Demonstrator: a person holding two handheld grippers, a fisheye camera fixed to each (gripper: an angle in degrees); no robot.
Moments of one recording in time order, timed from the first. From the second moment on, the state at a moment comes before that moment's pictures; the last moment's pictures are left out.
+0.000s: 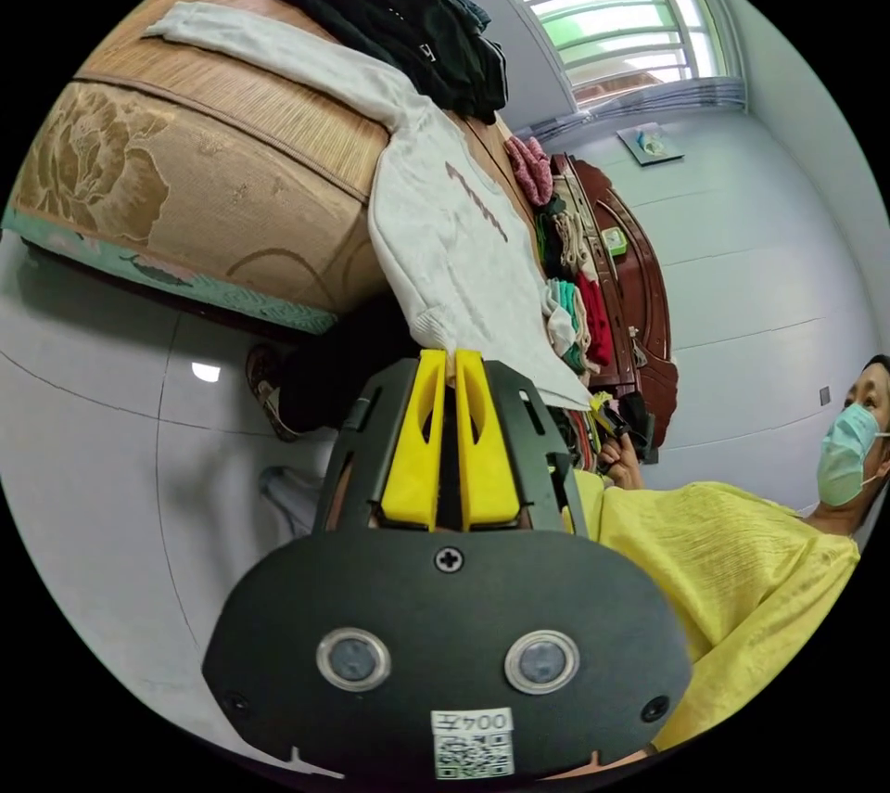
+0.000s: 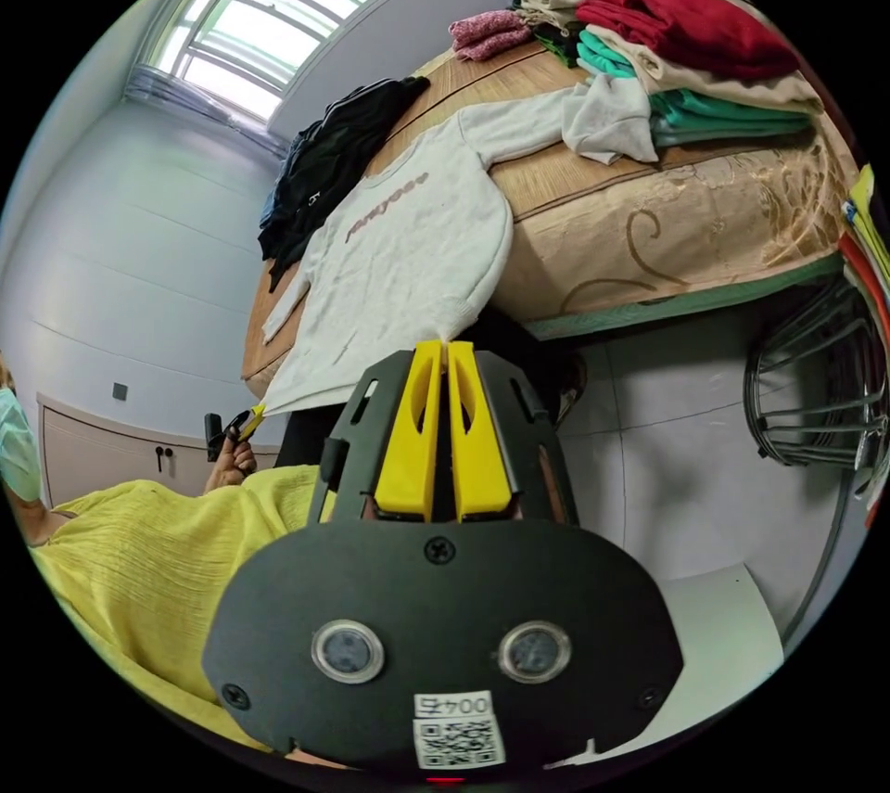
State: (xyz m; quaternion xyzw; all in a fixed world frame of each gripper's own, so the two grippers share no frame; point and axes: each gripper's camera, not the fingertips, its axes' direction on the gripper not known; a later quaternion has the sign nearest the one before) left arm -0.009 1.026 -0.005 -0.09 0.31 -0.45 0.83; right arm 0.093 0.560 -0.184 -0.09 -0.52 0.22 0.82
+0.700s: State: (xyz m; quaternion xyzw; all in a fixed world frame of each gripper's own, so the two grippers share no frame) left arm -0.099 0.971 -0.083 -0.16 0.24 -0.49 0.82; right arm 0.025 0.548 -0.117 -0.18 -0.53 0.26 0.79
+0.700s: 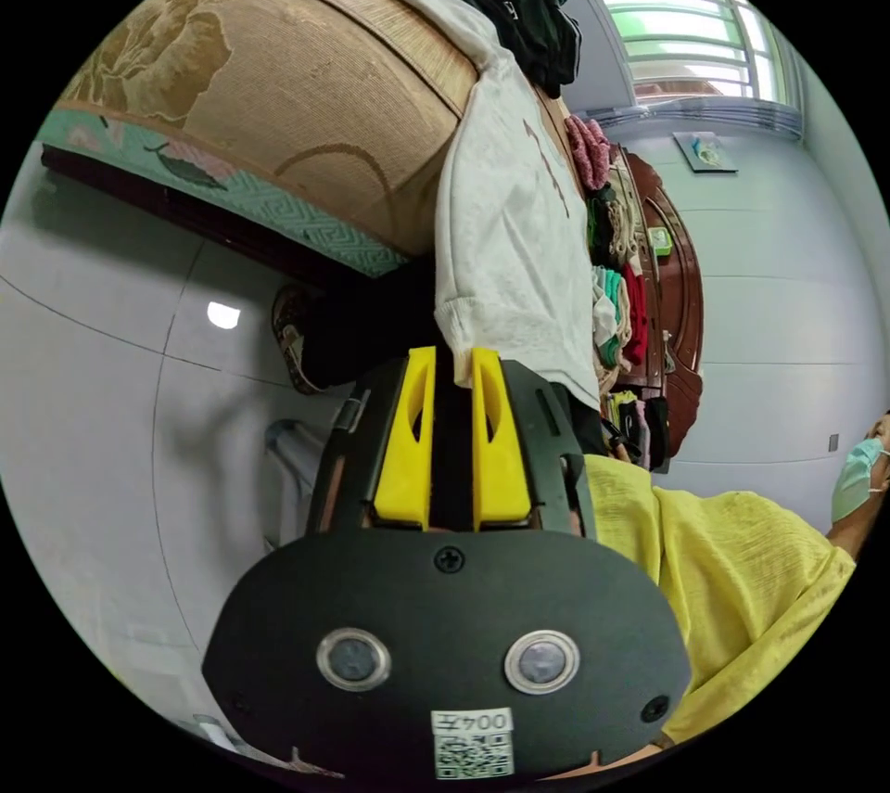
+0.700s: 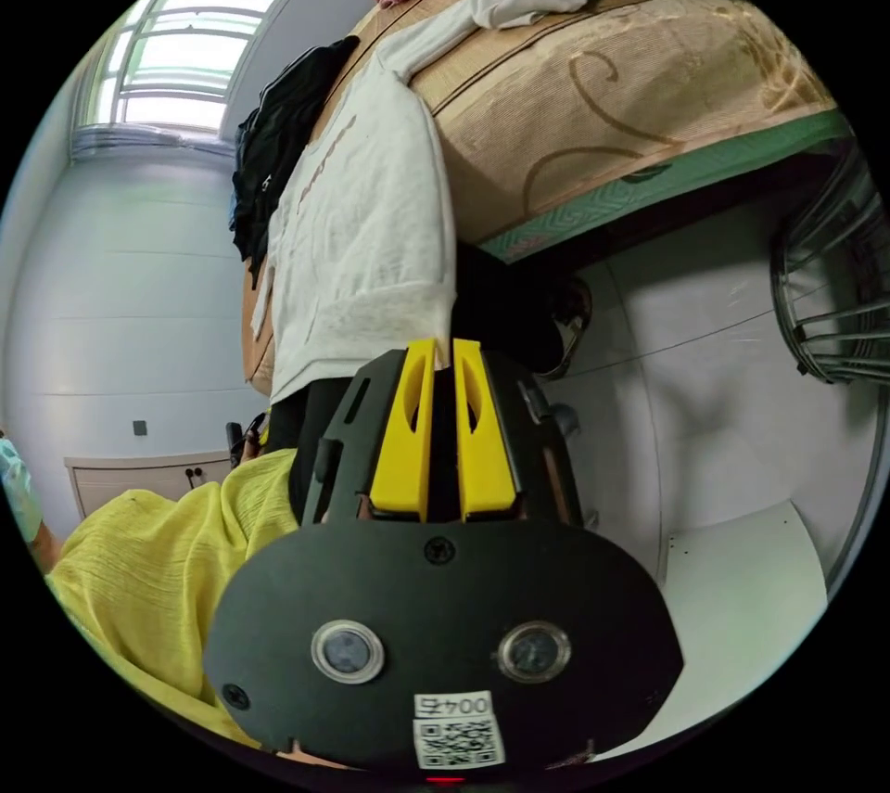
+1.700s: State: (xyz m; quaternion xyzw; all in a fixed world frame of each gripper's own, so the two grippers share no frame) left arm -0.017 0.478 -0.108 -0.26 0.03 0.00 0.96; right arm -0.024 0.181 -0.005 -0.16 -0.18 0.00 0.97
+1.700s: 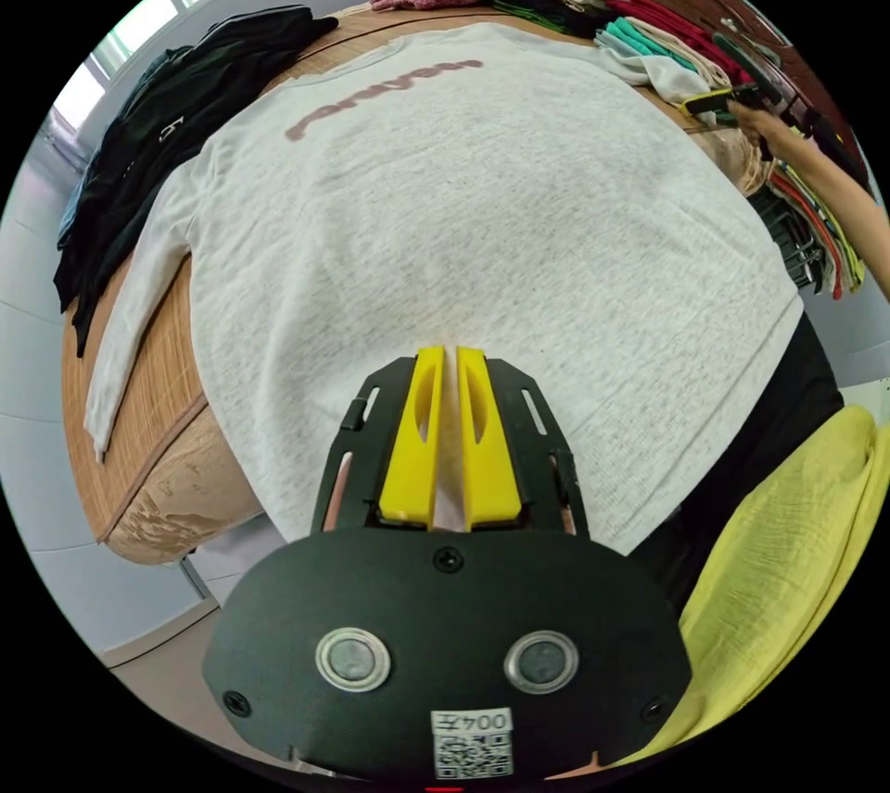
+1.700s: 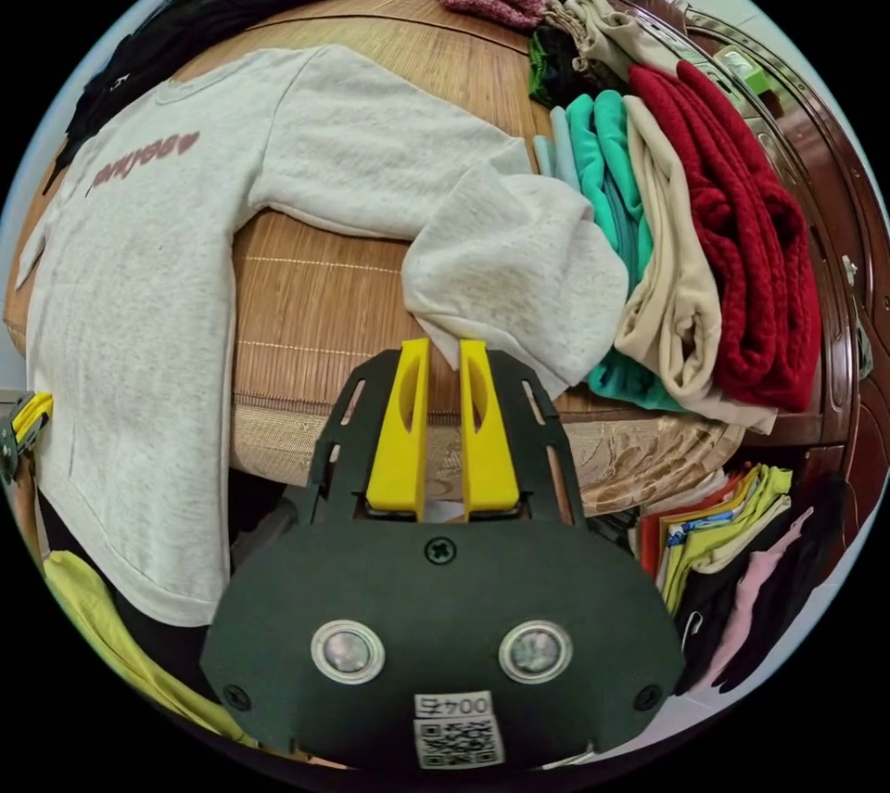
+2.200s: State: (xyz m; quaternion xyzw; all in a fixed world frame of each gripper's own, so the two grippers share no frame) left arm -0.044 0.435 -0.165 -0.26 0.02 0.01 0.97; right arm 0.074 0.127 -0.010 -0.14 -0.43 0.11 0.88
